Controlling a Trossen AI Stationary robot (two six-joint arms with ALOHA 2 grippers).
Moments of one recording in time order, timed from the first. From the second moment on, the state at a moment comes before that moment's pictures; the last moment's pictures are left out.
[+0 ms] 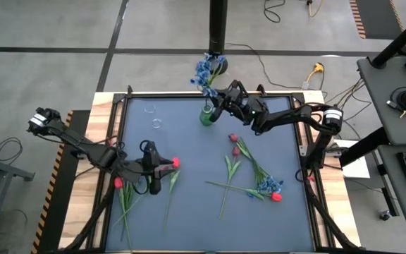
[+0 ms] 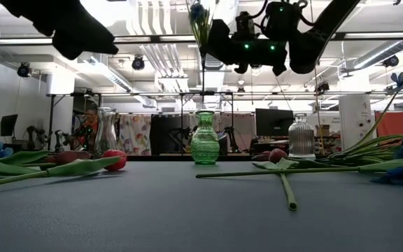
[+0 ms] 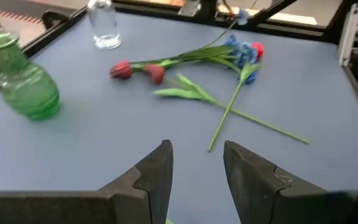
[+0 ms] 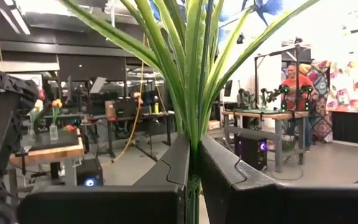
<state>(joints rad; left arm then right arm) -0.49 1.02 0.63 -0.19 -0.60 -0.45 -0.37 1.78 0.91 1.21 0.12 -0.03</state>
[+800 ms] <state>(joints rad) -0.49 0.99 0.63 -0.26 -0.70 -0.48 -0.37 1.87 0.91 1.21 0.19 -0.06</state>
